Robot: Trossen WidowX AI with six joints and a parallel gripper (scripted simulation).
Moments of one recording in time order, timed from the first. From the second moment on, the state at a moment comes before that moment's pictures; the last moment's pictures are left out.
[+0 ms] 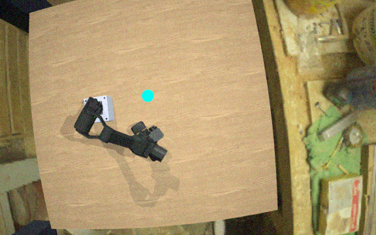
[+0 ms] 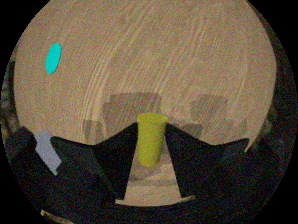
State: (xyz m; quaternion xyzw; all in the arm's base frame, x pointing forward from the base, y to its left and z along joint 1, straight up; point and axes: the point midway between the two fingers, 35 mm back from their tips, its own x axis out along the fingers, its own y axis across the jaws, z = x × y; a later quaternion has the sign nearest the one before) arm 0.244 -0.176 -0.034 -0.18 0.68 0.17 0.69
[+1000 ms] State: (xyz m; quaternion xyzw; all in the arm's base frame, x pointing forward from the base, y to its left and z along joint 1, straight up) arm 0.244 -0.176 0.047 -0.18 0.68 0.17 0.69
